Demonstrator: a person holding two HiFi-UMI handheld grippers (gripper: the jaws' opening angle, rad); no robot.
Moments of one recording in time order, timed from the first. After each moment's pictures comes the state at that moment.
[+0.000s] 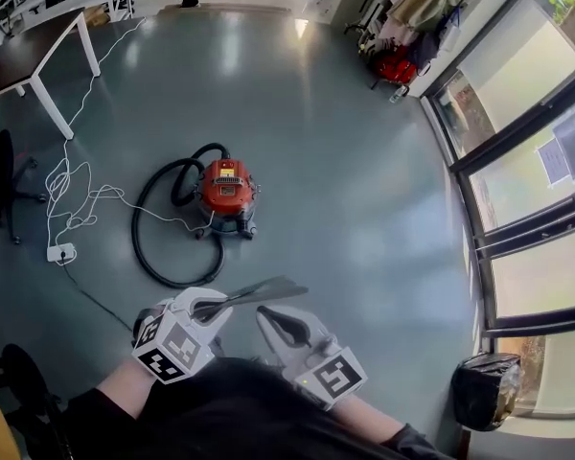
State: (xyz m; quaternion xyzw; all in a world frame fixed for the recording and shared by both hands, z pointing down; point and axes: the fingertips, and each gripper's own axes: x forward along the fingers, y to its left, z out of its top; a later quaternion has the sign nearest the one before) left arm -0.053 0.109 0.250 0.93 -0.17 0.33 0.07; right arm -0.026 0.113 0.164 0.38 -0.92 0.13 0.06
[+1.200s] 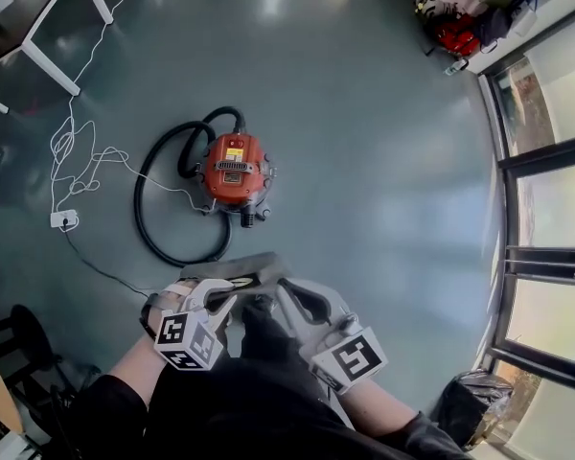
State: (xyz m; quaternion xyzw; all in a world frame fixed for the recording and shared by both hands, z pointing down) left arm 0.013 -0.030 0.401 0.89 -0.15 0.44 0.02; right arm 0.074 -0.085 0.268 0.35 -0.91 0.21 0.10
